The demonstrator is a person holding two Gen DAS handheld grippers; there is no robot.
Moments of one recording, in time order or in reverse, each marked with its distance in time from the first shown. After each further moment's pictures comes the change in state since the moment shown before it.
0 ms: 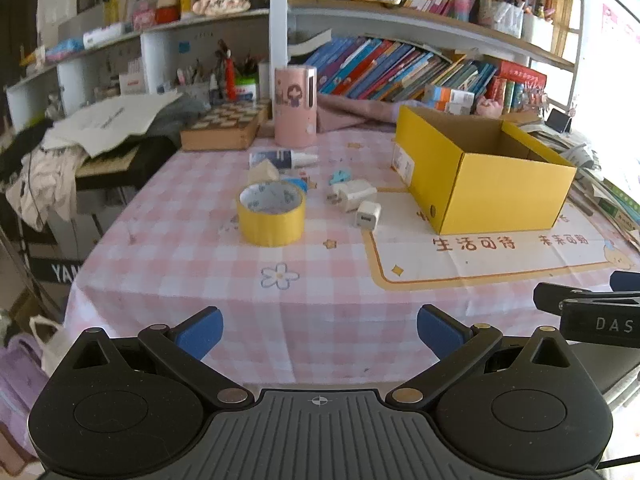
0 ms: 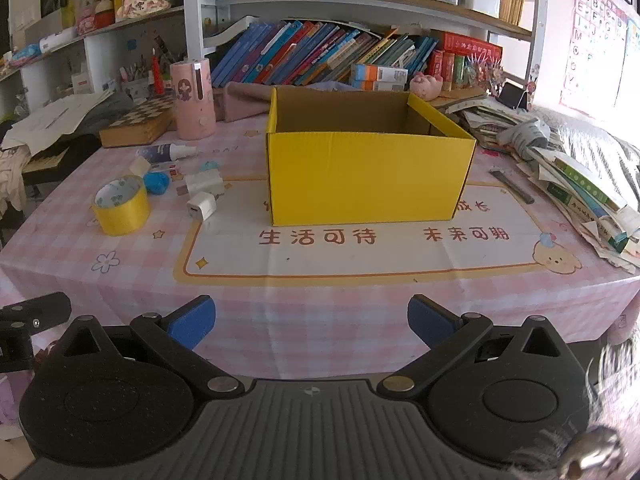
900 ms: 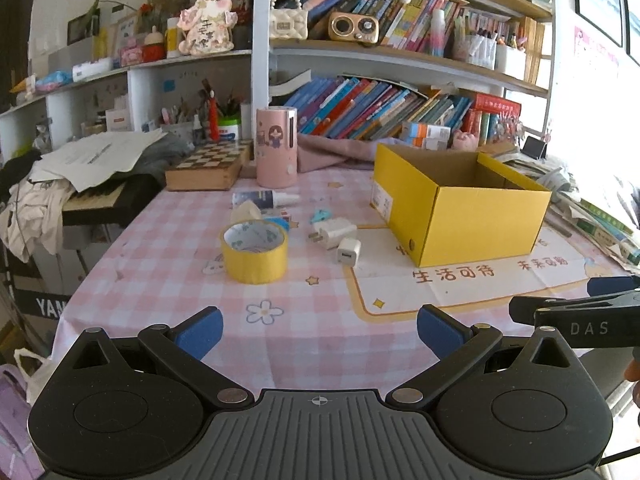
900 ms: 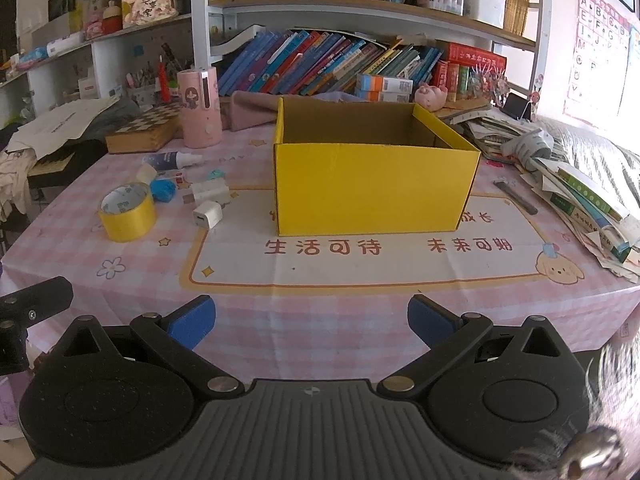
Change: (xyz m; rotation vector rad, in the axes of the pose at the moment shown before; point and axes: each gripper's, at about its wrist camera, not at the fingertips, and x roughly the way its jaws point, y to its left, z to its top) left arm -0.009 0.001 -0.002 0.018 -0.123 -0.061; right arm -0.004 0.003 0.002 -0.018 -0.034 0.008
